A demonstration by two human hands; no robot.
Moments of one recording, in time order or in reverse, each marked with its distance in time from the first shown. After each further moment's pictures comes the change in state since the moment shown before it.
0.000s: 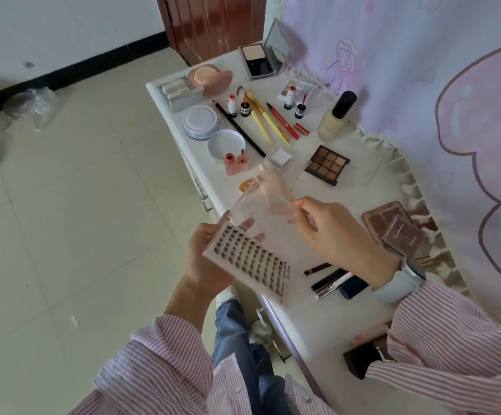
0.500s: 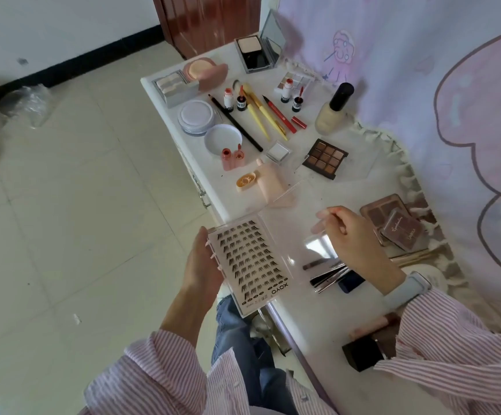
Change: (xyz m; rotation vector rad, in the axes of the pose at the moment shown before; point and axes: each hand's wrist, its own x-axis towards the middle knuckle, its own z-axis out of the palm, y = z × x) left_hand -0.011 -0.012 -0.005 0.368 0.532 0.122; right_hand -0.025 0.040 0.019 0.408 0.132 0.384
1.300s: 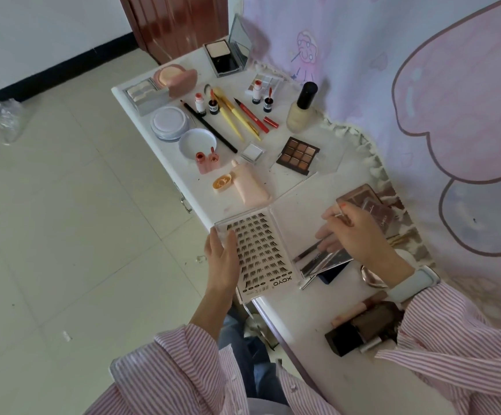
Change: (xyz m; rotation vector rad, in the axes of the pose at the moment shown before) left_hand -0.012 -0.029 0.049 0.558 0.040 0.230; right_hand -0.015 0.009 -0.039 0.159 -0.049 0.240
